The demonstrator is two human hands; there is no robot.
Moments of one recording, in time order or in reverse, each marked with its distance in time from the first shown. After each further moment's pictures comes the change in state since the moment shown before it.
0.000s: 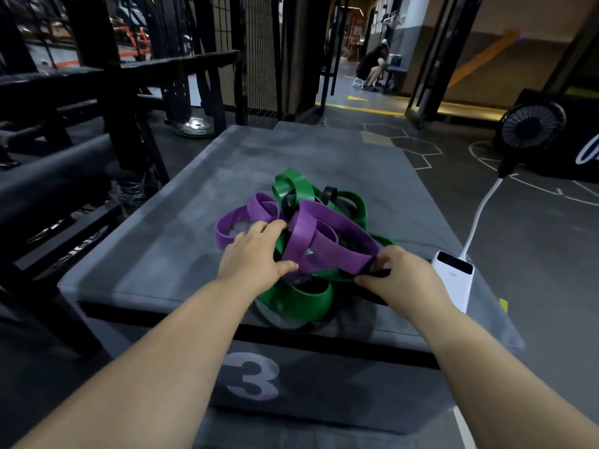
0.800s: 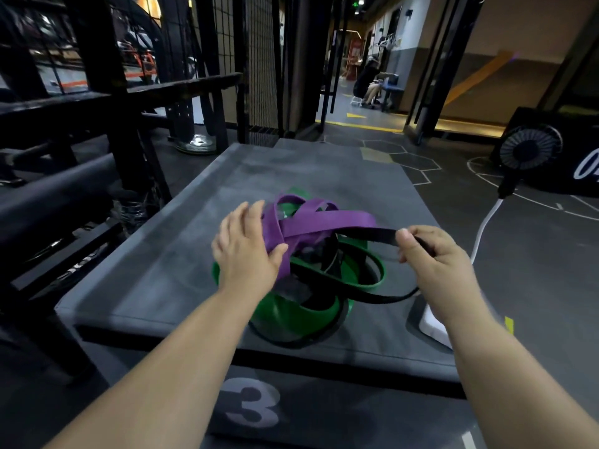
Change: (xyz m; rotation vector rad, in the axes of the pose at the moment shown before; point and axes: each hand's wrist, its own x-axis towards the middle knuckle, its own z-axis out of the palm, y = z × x) left_hand 0.019 0.001 -0.006 -0.133 0.368 -0.076; right_hand 0.011 -0.007 -0.032 0.658 0.323 -0.130
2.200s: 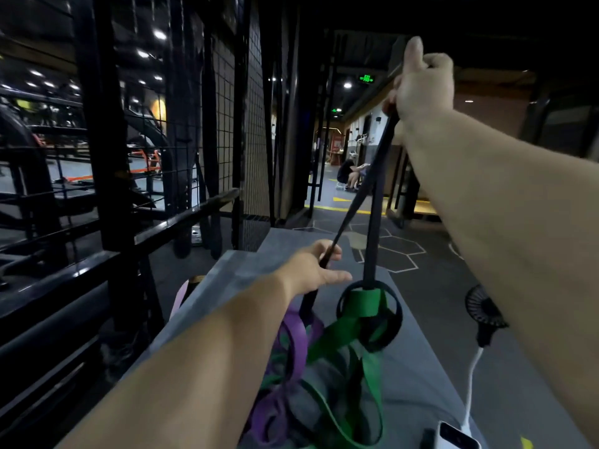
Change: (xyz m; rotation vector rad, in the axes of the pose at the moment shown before) left_hand 0.199 0.143 -0.065 -0.739 -0.551 0.176; right_hand 0.279 -0.319 -0.020 0.508 0.308 -0.258
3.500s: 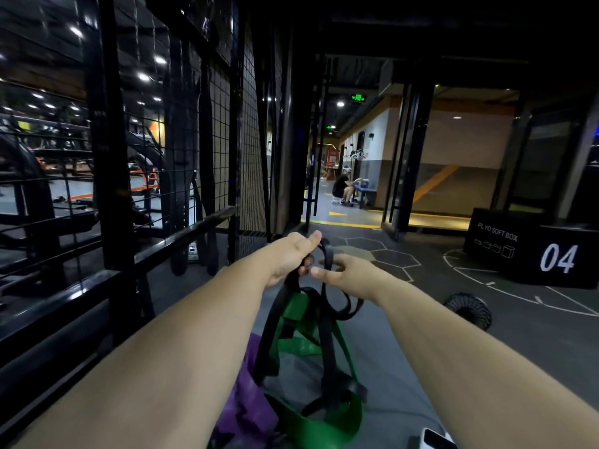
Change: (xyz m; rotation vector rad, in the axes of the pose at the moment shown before) left_hand -0.019 0.071 -0.024 -0.064 -0.027 -0.106; right_hand -0.111 0.115 -0.070 -0.863 -0.887 0.393
